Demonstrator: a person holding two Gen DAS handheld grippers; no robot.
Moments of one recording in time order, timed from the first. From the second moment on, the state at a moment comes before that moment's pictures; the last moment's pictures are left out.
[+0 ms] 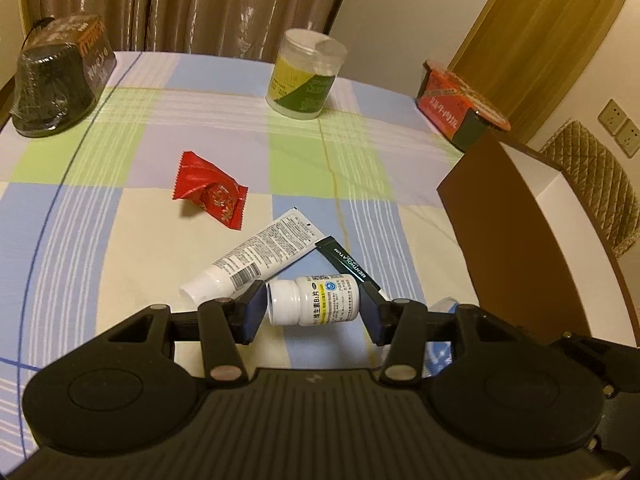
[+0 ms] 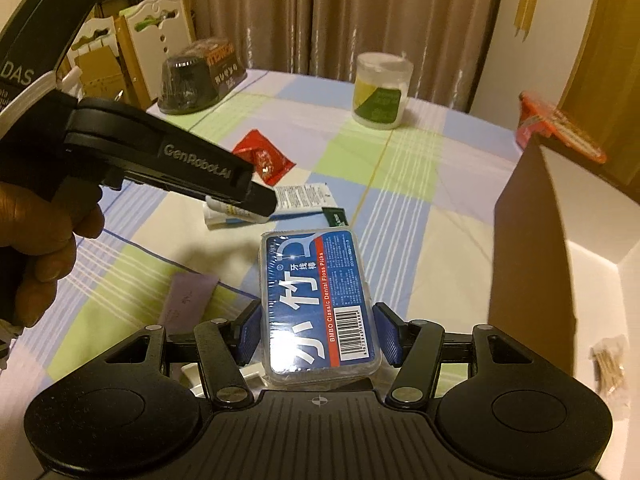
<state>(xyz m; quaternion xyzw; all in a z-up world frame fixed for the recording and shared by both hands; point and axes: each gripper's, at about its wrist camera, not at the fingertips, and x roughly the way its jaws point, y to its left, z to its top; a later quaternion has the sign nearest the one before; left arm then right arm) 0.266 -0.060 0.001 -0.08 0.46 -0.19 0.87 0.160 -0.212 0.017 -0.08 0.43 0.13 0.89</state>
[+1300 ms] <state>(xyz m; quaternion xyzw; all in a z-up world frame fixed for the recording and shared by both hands) 0.082 -0.146 0.082 0.00 0.38 -0.24 0.89 -0.001 -0.374 0.102 -0.04 0.35 0.06 0.93</state>
